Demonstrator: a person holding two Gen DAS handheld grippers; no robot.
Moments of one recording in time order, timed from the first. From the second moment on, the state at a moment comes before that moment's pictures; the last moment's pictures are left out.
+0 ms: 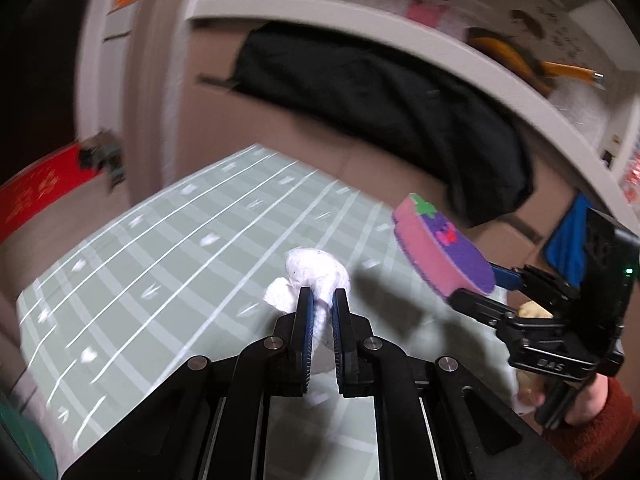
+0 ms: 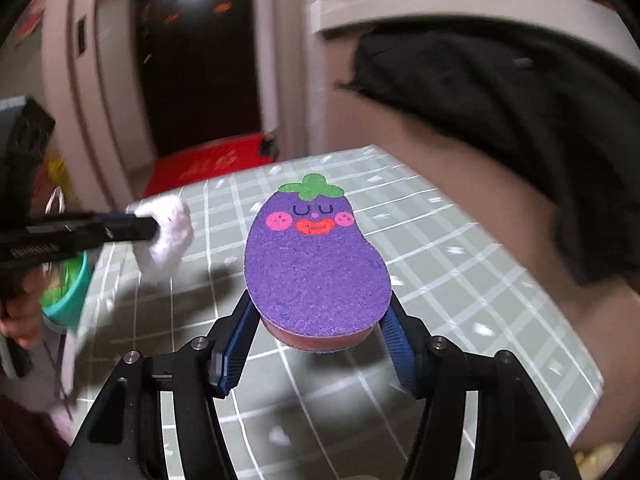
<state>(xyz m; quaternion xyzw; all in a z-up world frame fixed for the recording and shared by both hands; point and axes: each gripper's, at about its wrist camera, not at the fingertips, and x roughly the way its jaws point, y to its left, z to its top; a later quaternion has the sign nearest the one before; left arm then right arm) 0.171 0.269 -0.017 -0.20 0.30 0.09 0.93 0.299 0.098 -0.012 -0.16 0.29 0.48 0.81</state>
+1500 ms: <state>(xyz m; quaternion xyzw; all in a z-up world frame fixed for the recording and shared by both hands) 0.331 -0.129 -0.010 -0.03 0.32 -0.22 0.92 0.299 -0.317 -0.001 0.06 0.30 0.12 0.94</state>
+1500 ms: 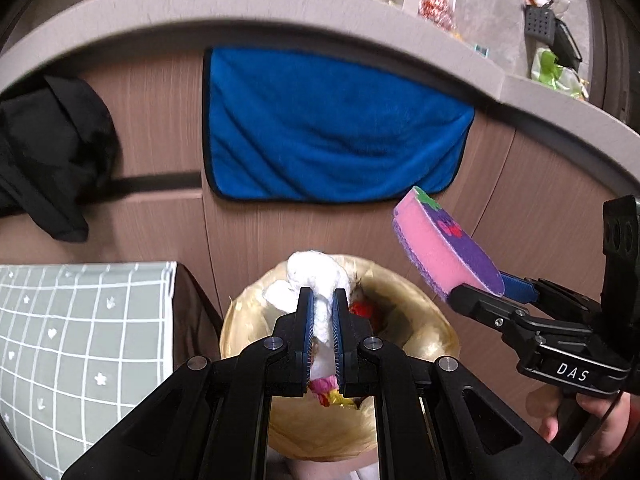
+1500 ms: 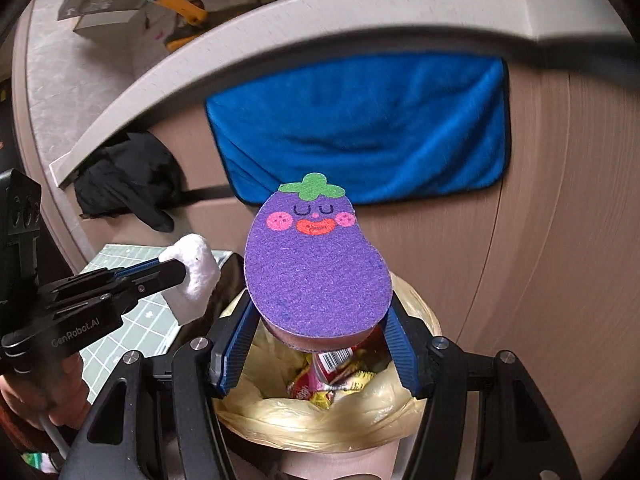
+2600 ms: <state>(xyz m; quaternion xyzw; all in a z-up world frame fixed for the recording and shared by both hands) 0.247 -0.069 0.019 -0.04 0.31 -0.14 0.94 0.236 -0.298 0.021 0.10 0.31 0.10 0.94</state>
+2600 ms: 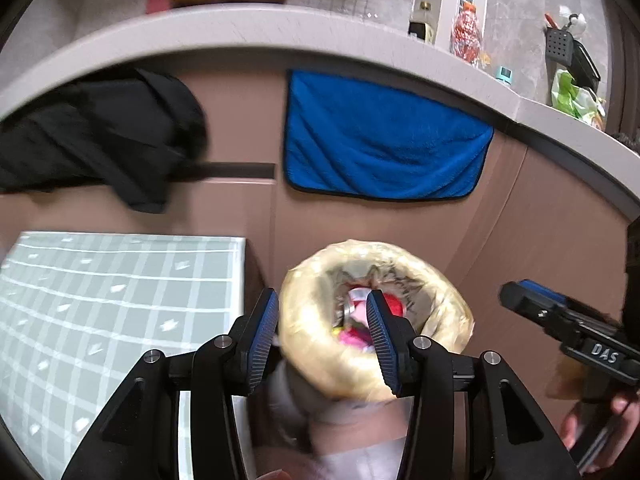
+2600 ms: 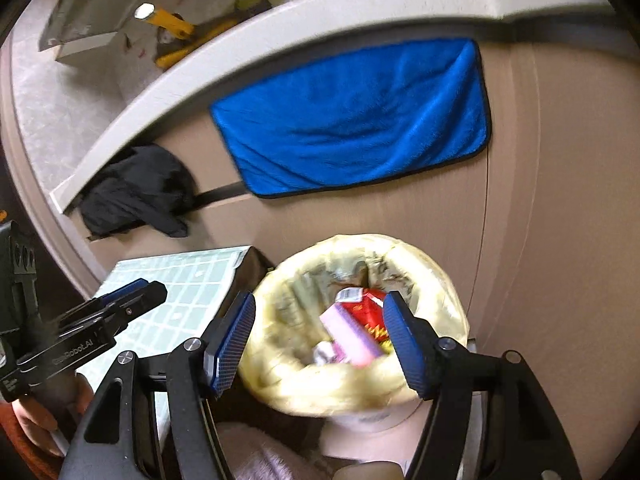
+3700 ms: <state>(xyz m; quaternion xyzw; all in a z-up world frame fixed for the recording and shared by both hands) -0.002 -0.002 0.036 0.00 0.23 -0.05 0.97 -0.002 -0.197 0.023 0.01 0.21 0.11 0.97</state>
